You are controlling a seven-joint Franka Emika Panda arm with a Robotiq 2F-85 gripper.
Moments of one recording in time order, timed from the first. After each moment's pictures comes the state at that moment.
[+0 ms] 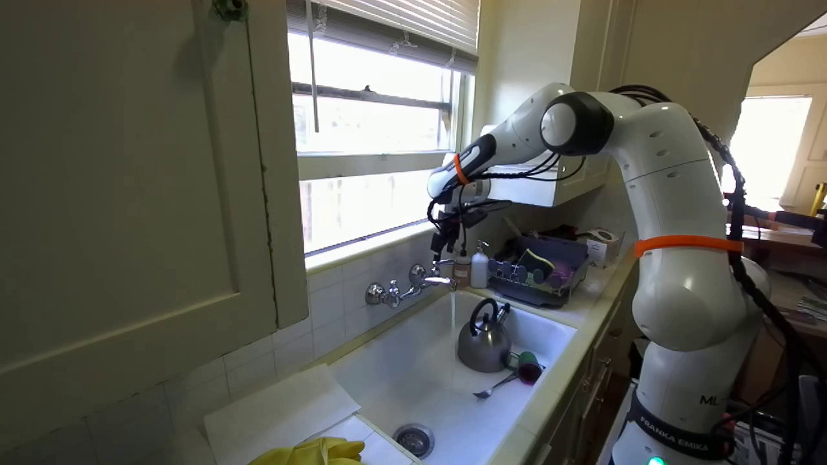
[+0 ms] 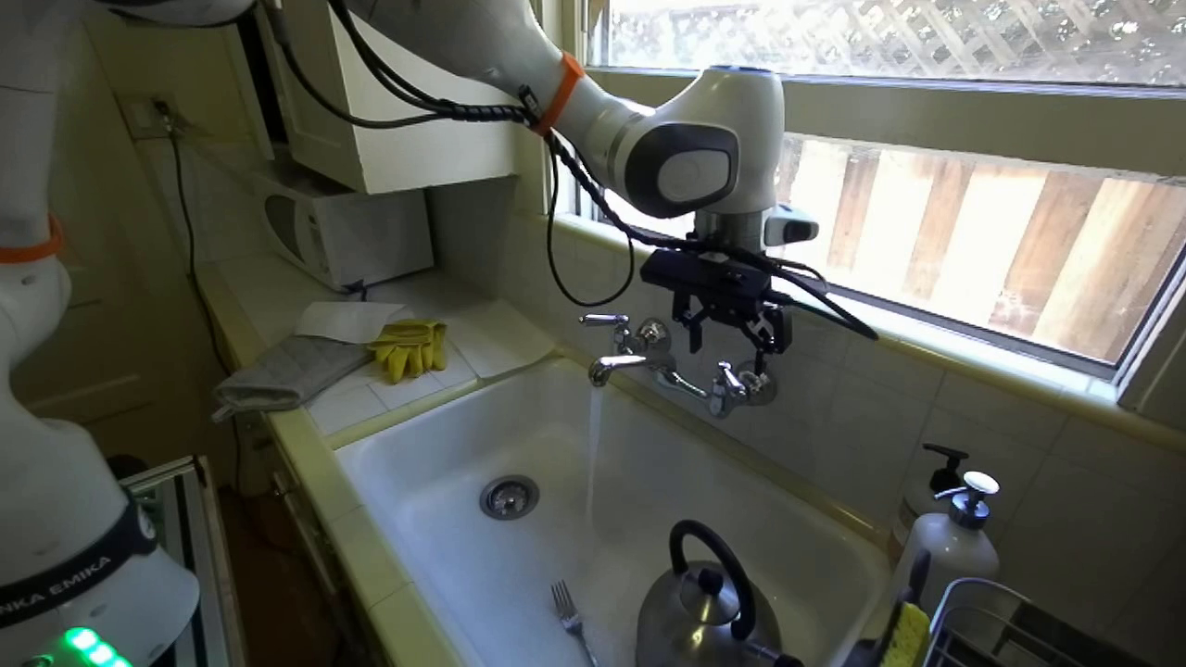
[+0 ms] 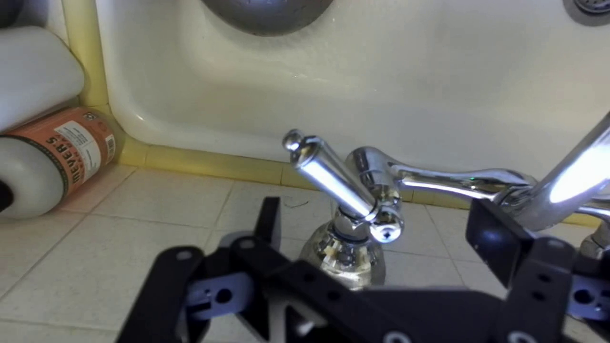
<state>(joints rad) -0.29 0.43 -0.06 -1.75 0.06 2.33 -0.56</state>
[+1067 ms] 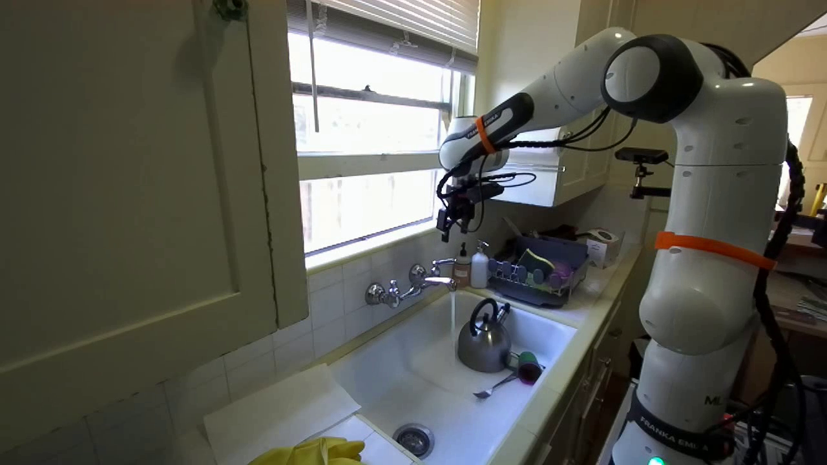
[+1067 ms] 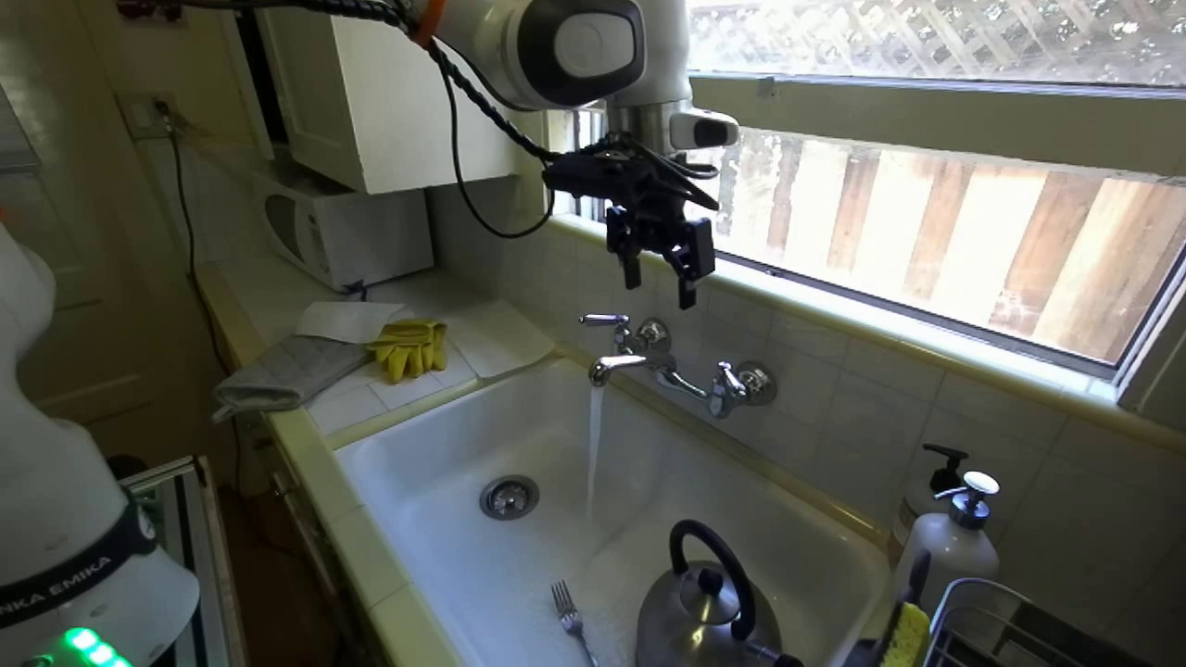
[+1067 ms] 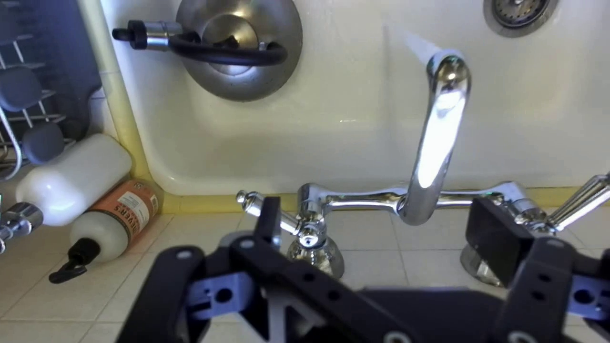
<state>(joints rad) -0.18 0.05 -0.09 -2.02 -0.07 2.22 -0.23</state>
